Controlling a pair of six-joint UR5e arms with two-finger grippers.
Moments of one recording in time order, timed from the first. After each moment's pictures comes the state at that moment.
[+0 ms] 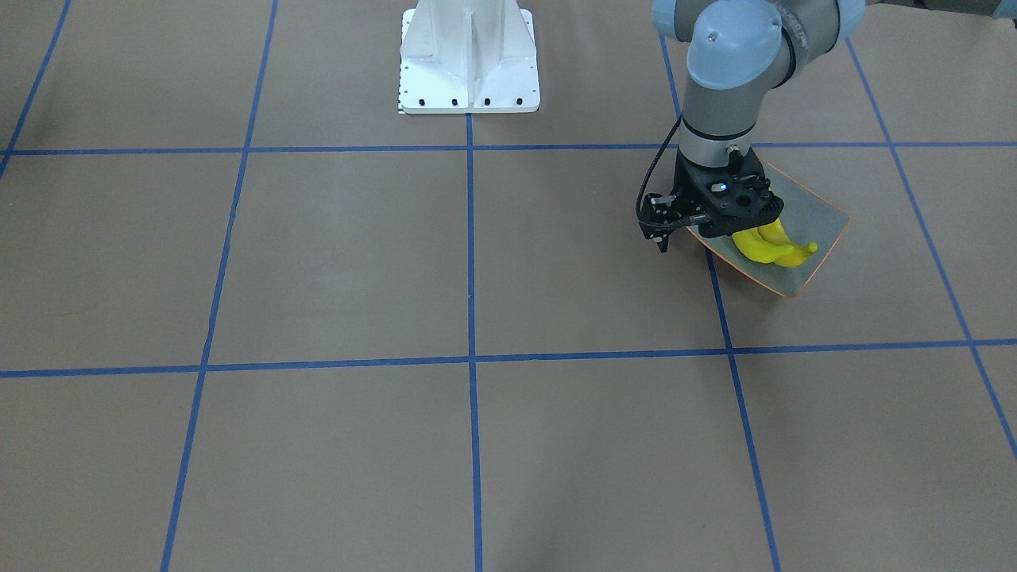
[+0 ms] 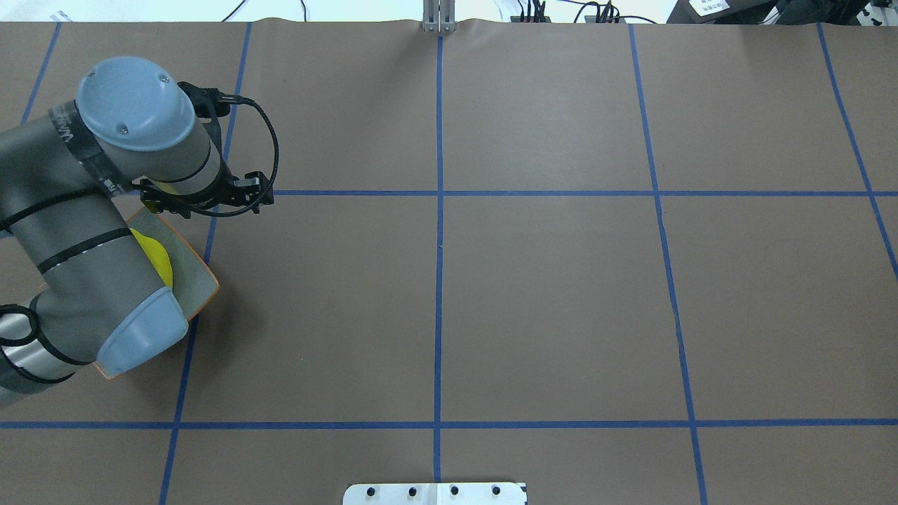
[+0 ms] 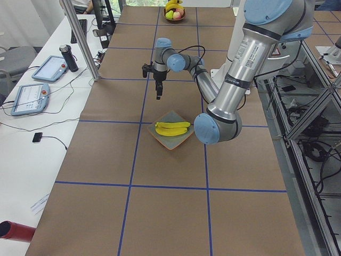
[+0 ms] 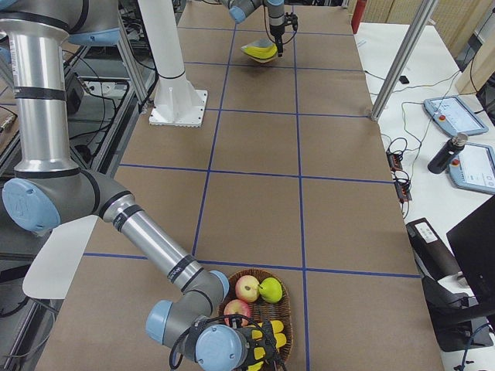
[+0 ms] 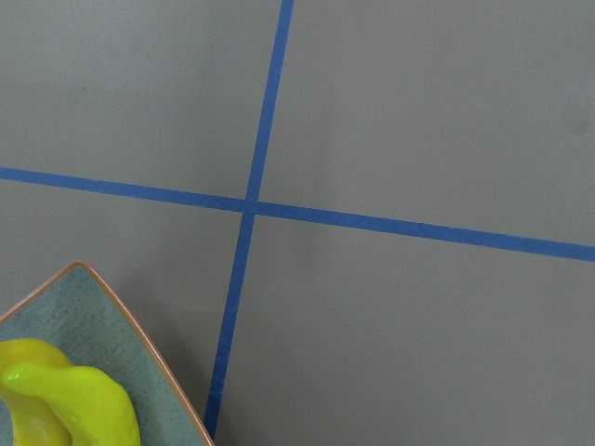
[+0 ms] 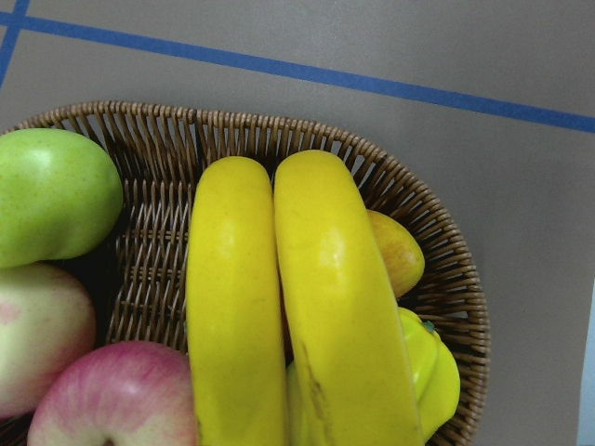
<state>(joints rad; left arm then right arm) -0.73 -2.04 -1.93 -1.32 -1.83 -1.13 1.89 -1.56 0.96 -1.13 2.43 -0.54</state>
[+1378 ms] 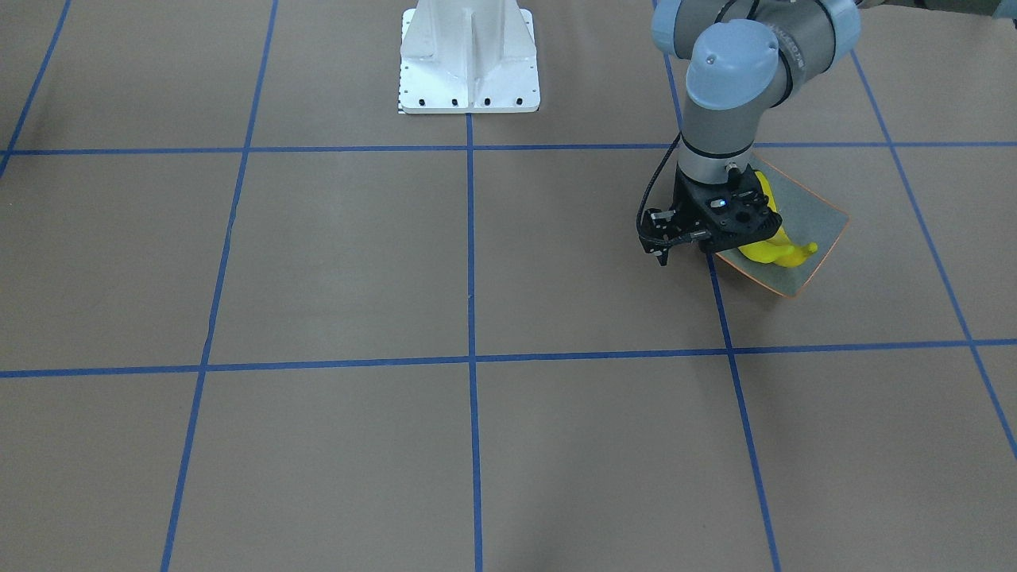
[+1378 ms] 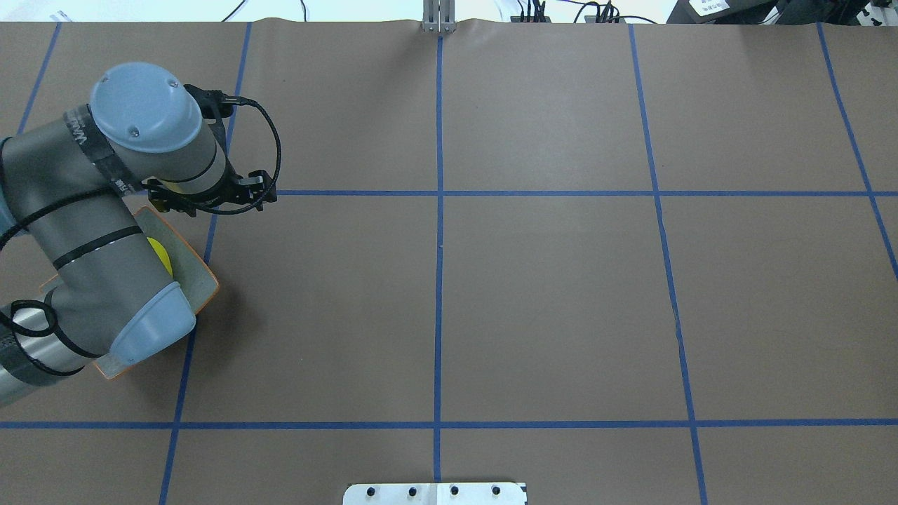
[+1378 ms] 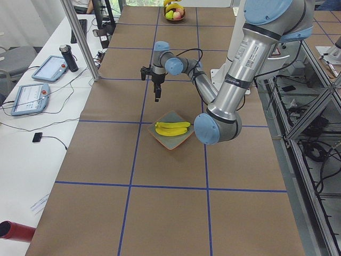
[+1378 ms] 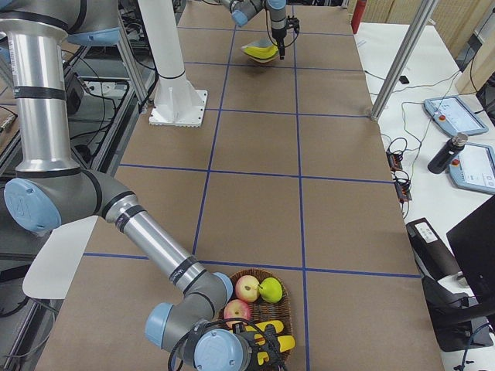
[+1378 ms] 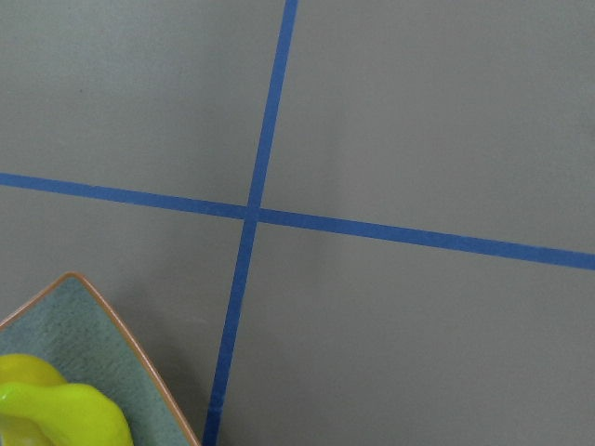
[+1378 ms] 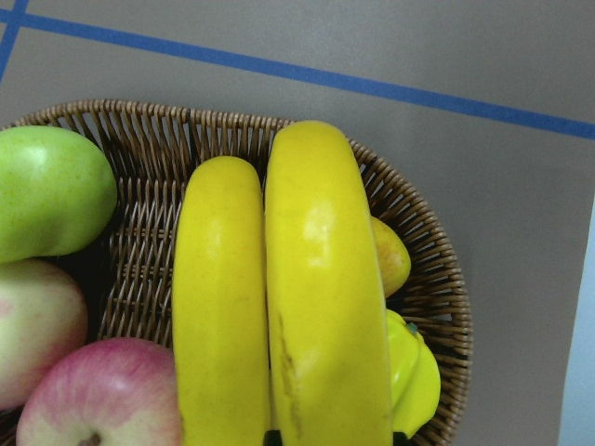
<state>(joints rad) -0.73 -2.04 -1.87 -1.39 -1.83 -1.17 1.96 -1.53 0.96 -1.13 2.42 -0.59</state>
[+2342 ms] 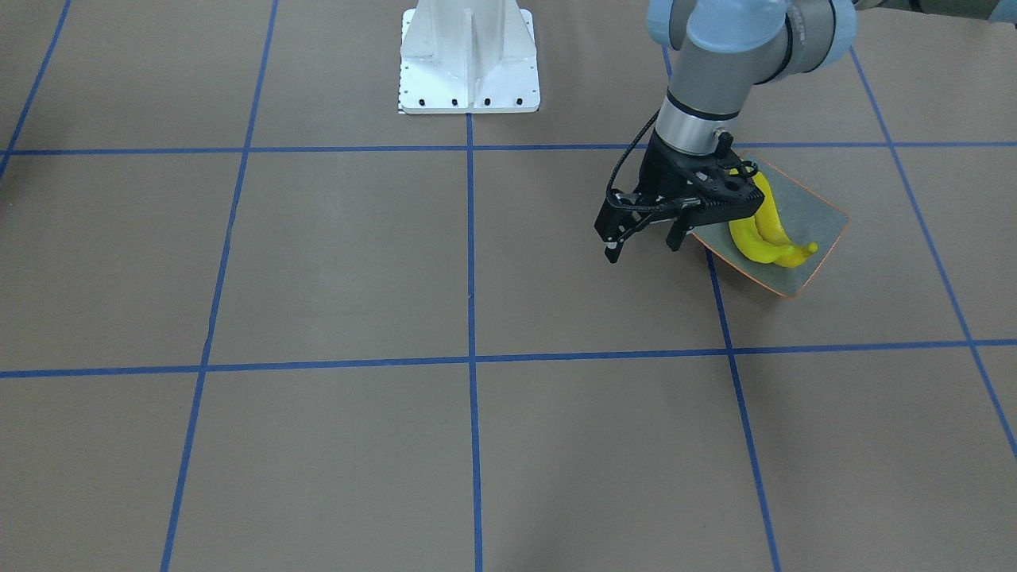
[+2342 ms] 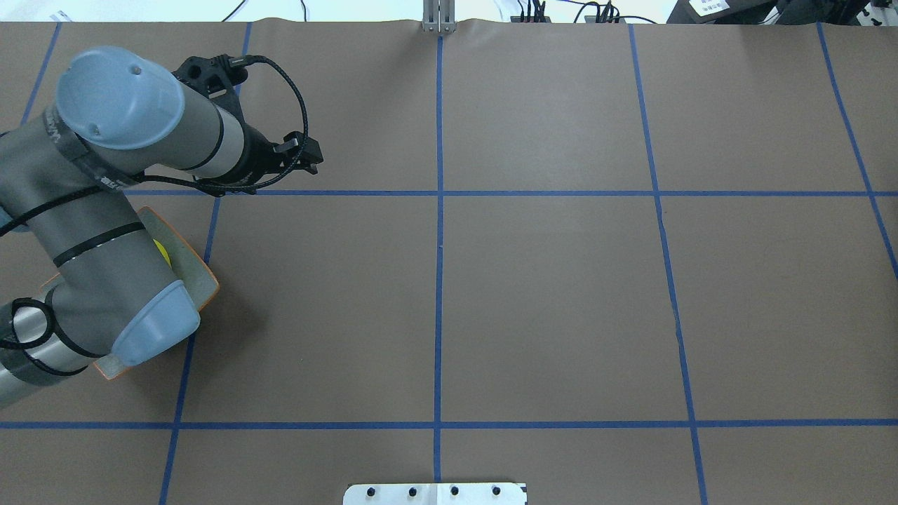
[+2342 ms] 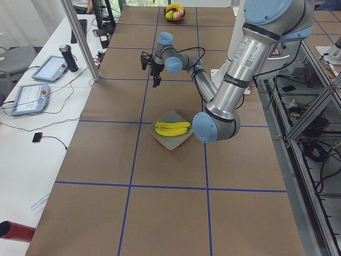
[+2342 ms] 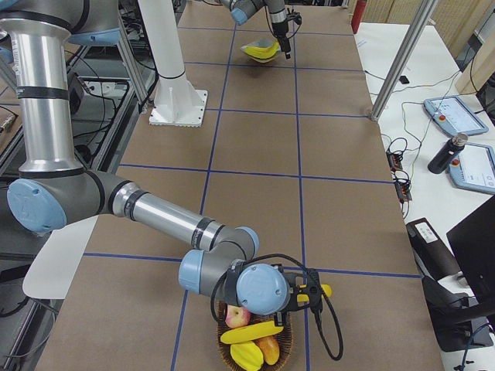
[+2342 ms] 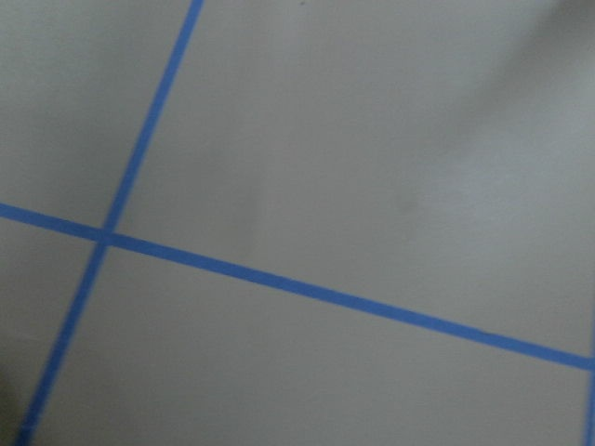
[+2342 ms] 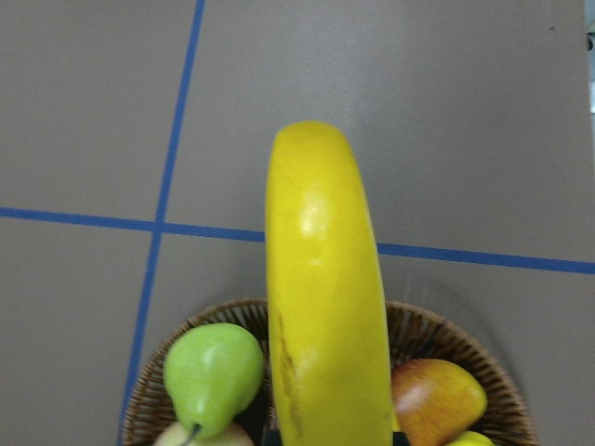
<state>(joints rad) -0.73 -2.07 -1.89 -1.72 -1.84 -1.43 1.81 -1.53 1.32 -1.34 2.58 -0.21</state>
